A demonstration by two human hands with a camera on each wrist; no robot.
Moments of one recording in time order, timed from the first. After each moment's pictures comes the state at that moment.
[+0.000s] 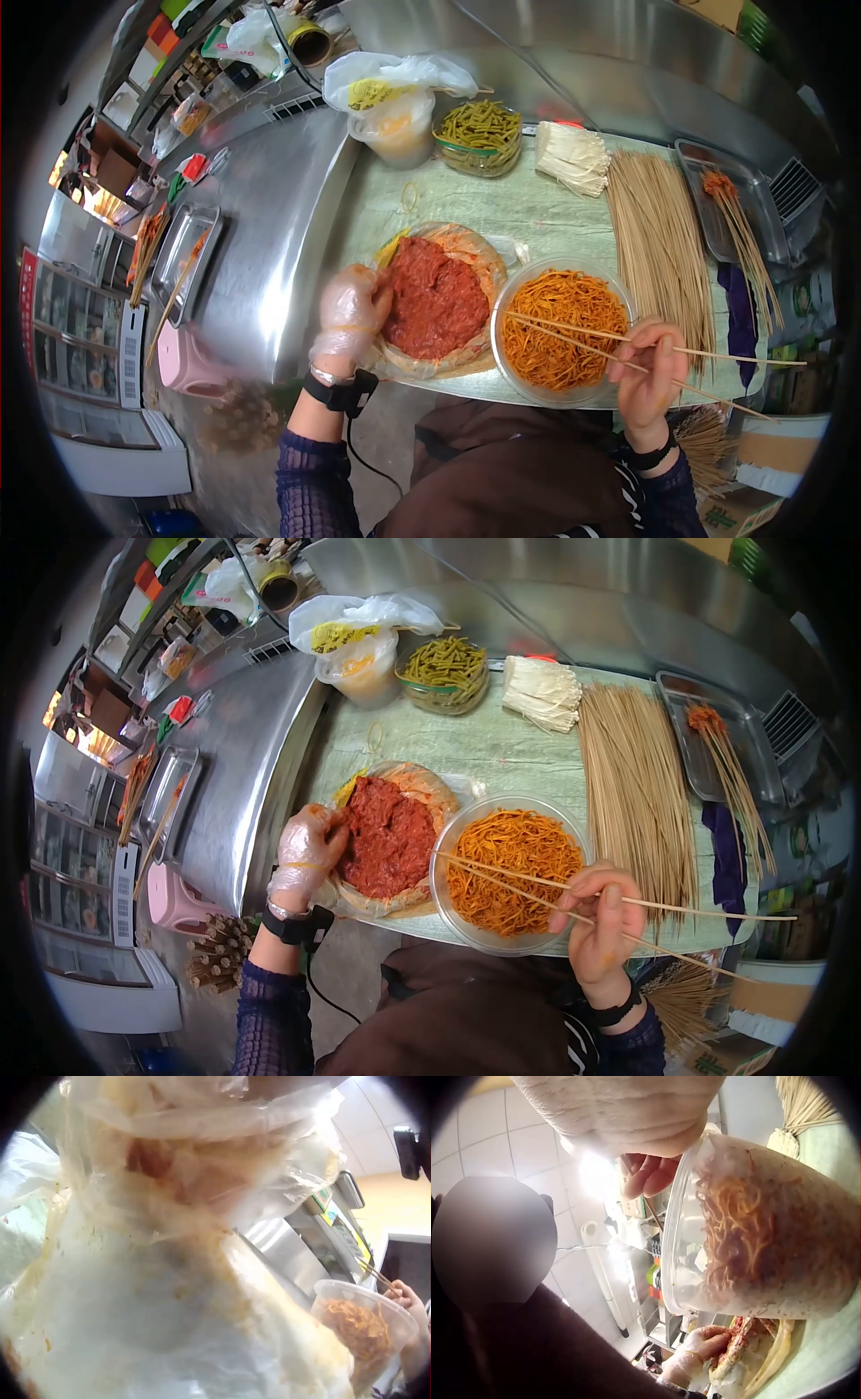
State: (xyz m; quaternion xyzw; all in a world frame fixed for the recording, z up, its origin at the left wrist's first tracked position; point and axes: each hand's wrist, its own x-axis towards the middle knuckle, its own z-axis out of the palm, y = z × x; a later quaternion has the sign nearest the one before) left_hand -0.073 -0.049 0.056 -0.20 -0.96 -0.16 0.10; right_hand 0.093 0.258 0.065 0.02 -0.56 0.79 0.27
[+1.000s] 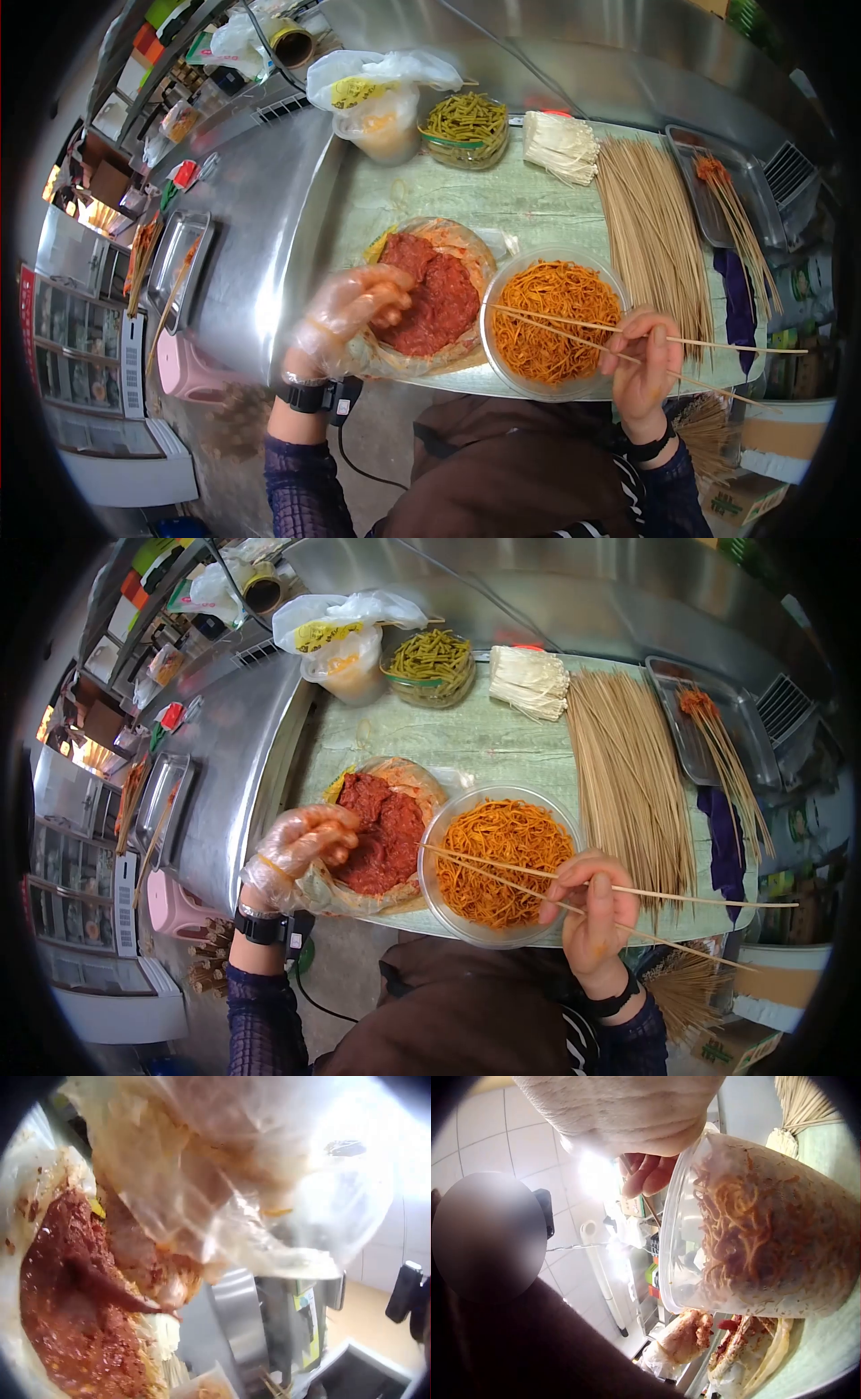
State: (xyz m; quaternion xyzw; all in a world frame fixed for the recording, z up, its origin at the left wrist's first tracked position) left_hand -0.065 -0.042 0.095 -0.12 -0.72 -0.62 -0.27; right_hand 0.094 0.261 0.062 0.03 -0.55 0.79 0.26
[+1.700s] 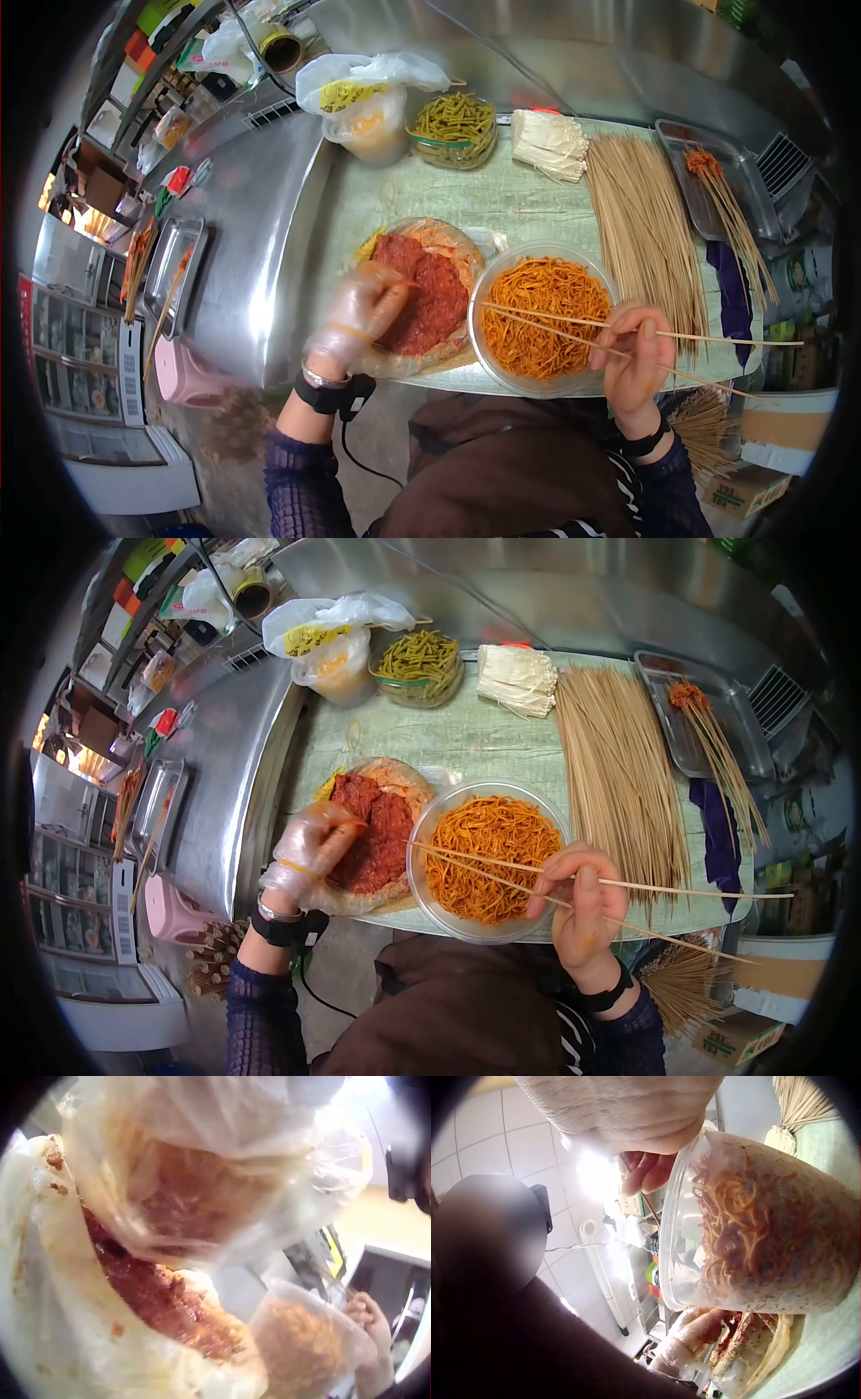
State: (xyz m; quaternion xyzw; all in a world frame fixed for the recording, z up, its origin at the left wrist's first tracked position) left_hand -0.067 -0.025 0.058 -0.23 -0.84 -0.48 -0.07; right_hand 0.094 0.261 0.064 0.03 -0.54 0.80 0.26
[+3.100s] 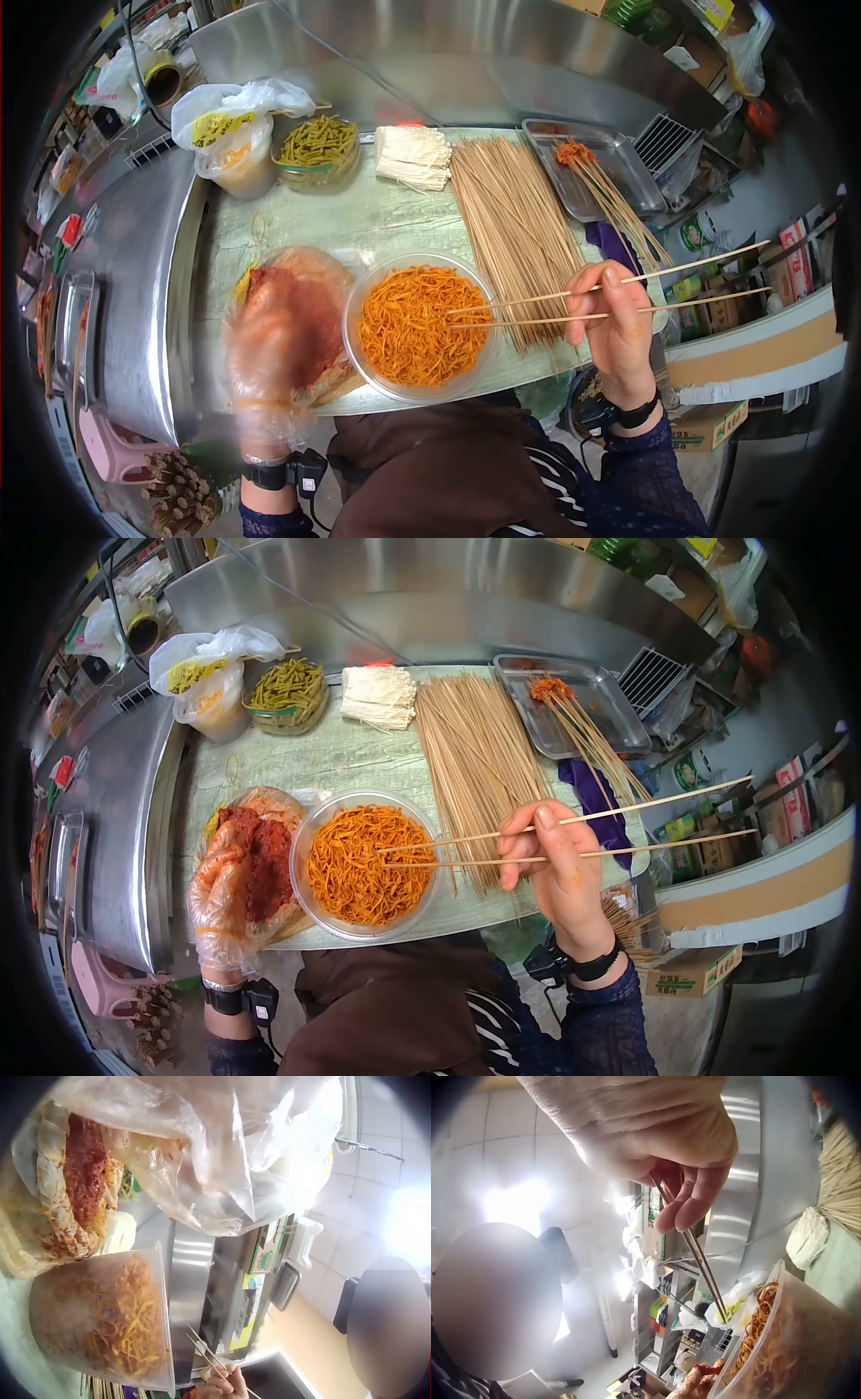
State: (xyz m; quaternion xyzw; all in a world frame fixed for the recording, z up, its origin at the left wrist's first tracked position) left_hand -0.020 0.006 0.054 -0.08 -0.67 -0.73 -0.03; right_hand 0.129 0.333 0.123 -0.08 -0.61 0.76 0.20
